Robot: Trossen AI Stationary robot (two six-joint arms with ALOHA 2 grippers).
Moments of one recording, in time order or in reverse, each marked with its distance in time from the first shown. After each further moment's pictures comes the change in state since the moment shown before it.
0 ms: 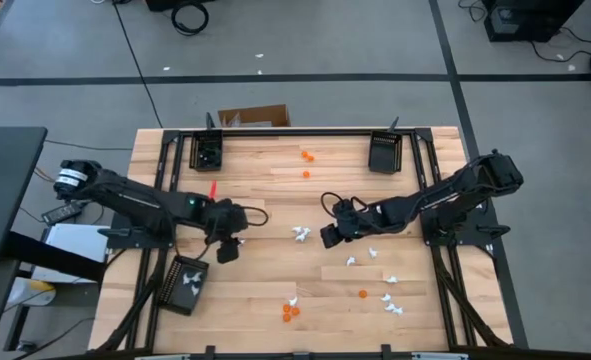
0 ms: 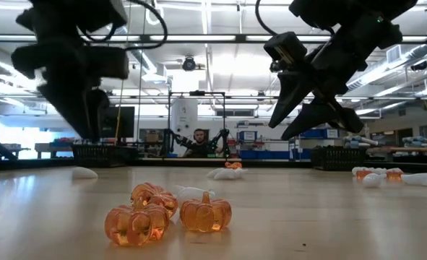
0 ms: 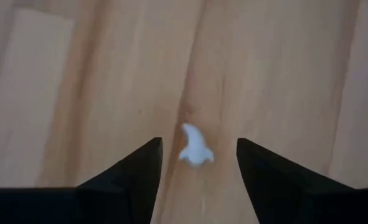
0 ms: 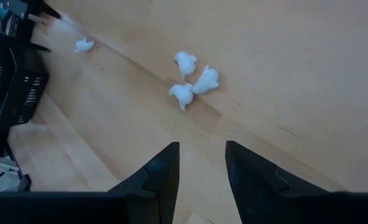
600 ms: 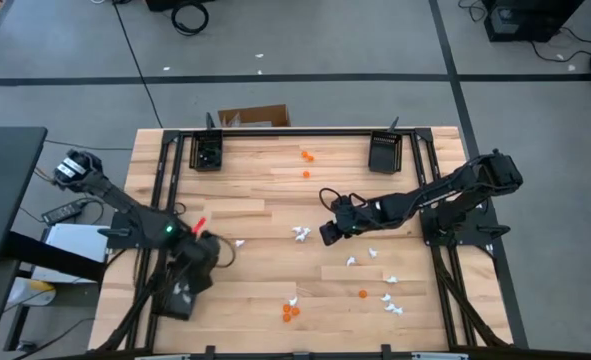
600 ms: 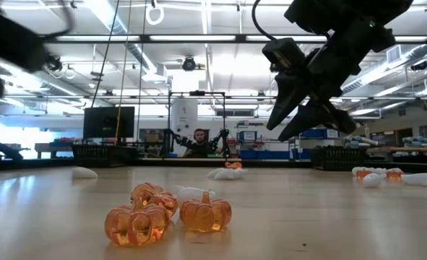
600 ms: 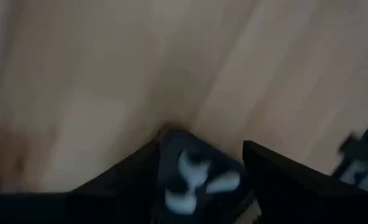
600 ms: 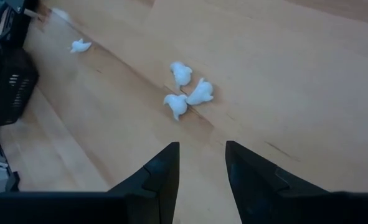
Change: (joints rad) left arm -0.405 -0.077 0.053 -0.340 0.173 -0.697; right arm -0.046 0.000 0.000 0.001 -0.028 -0.091
